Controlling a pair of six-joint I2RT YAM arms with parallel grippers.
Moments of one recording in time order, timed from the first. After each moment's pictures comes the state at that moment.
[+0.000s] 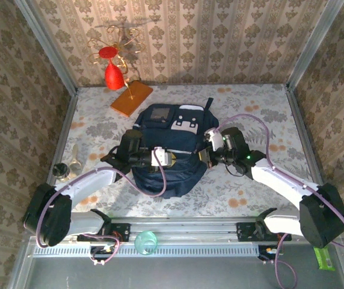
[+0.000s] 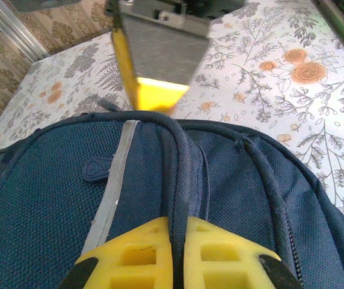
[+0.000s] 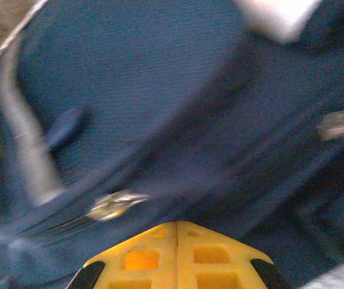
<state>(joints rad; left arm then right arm) -0.61 1.26 0.66 0.02 0.75 0.84 0.46 1.24 0.71 -0.16 -0.31 0.21</state>
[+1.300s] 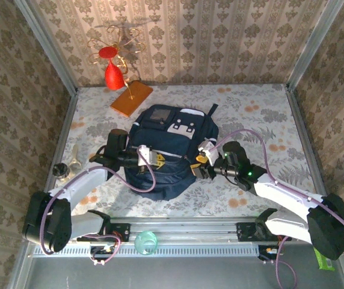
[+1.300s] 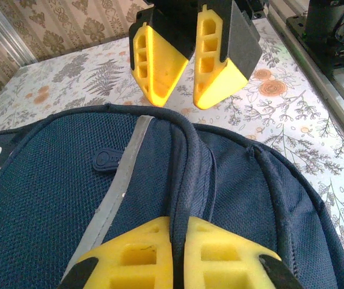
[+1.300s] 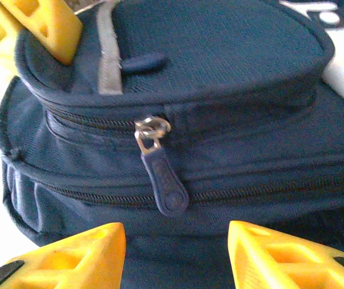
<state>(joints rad) -0.41 1.21 0.63 -0.12 1.01 0.91 0.58 1.12 0.50 0.11 -0.39 -0.07</state>
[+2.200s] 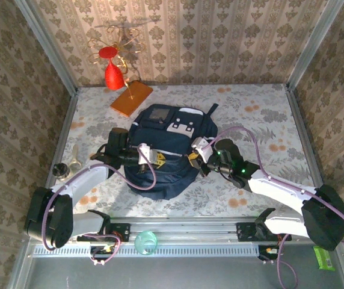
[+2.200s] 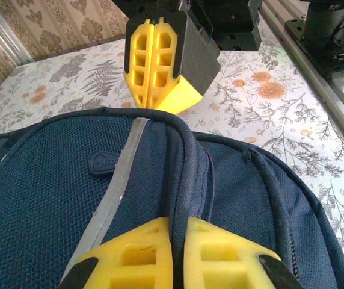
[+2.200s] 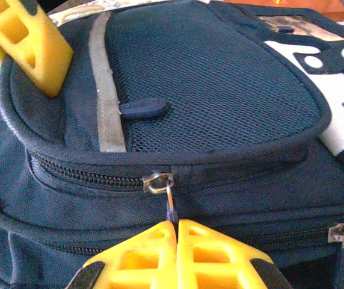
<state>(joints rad) -0.42 1.25 0.65 -0.12 1.03 0.91 0.62 1.20 0.57 0.15 -0.25 -0.11</state>
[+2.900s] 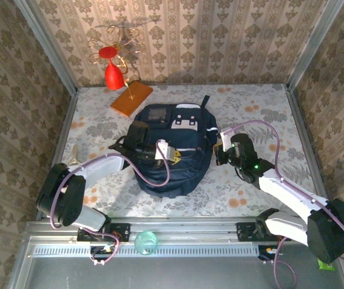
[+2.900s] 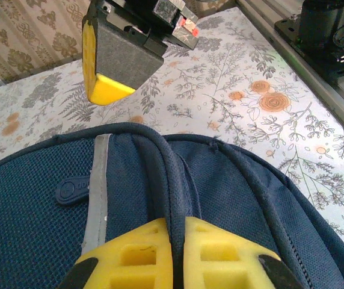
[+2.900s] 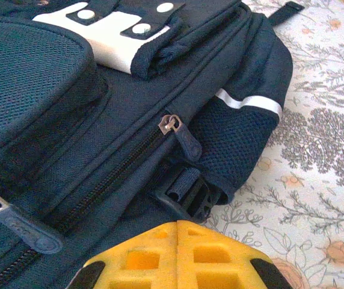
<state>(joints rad) -0.59 1.46 0.81 -0.02 0.96 0.89 0.44 1.09 0.57 -0.06 0.00 0.10</state>
